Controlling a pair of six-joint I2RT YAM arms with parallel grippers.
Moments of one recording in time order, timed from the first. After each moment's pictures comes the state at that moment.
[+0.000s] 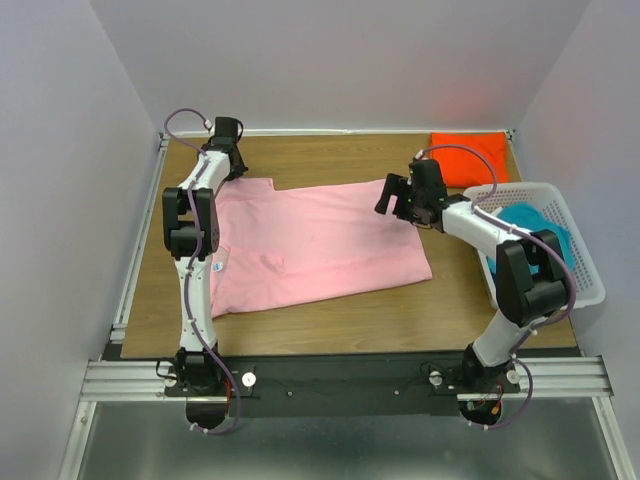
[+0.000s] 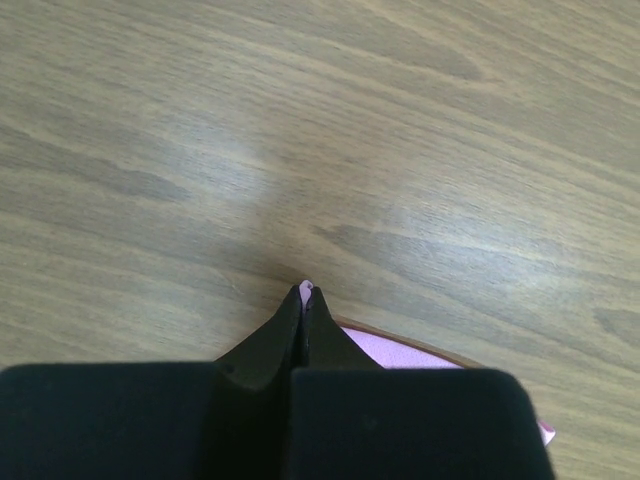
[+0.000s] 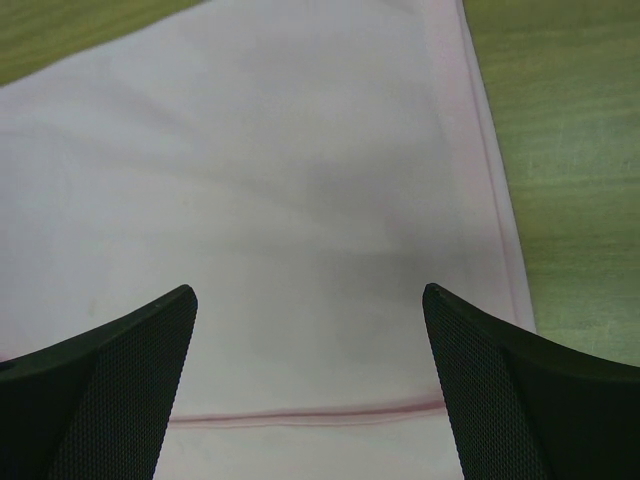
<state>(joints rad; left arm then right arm) -0.03 2.42 2.03 -0.50 -0.18 -0.38 0.33 1.70 1.09 -0.17 0.00 0.50</state>
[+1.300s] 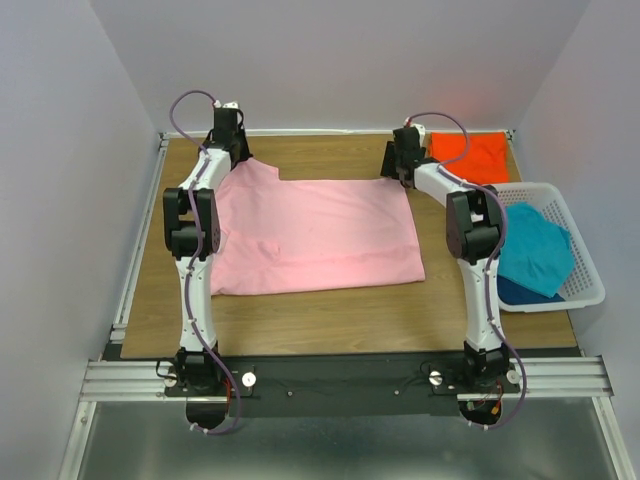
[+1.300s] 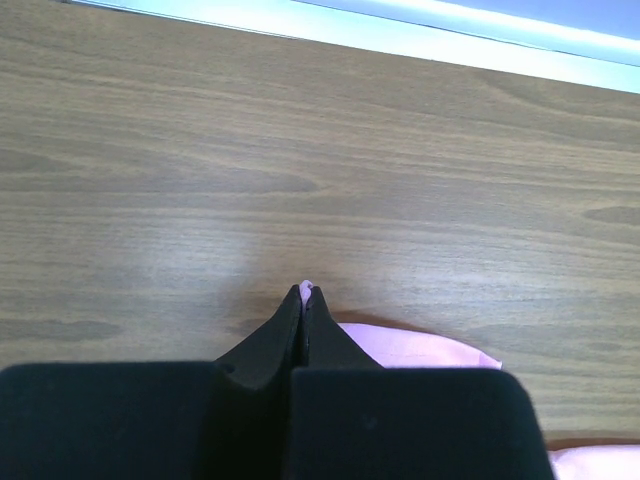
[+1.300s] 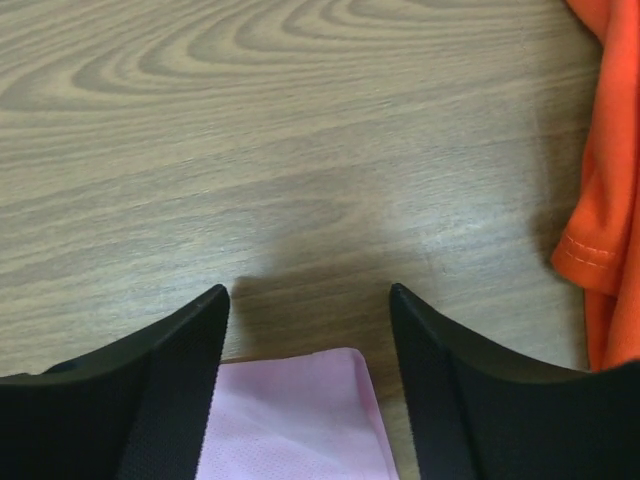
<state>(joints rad) -0.03 2.42 2.07 -0.30 -0.03 -0.21 0.26 2.39 1.85 -0.17 0.27 0.32</state>
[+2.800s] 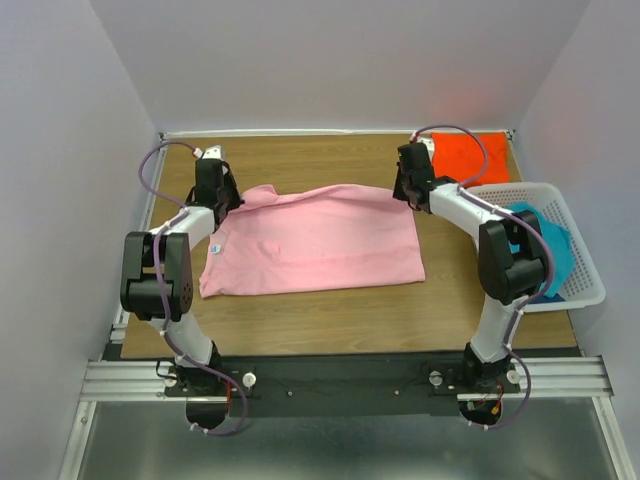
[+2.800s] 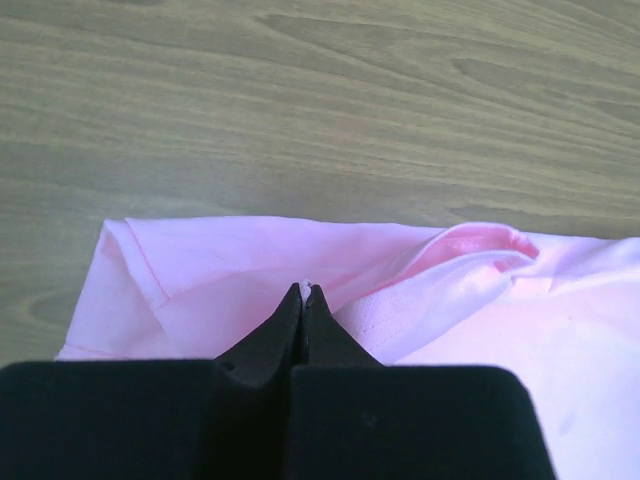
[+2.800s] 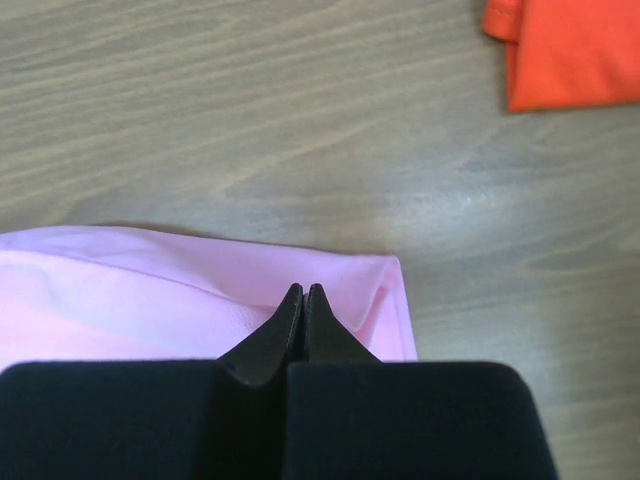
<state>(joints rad) -0.03 1.74 1.05 0.10 0.02 -0.32 0.34 1.90 1.35 -0.19 0.30 0.37</state>
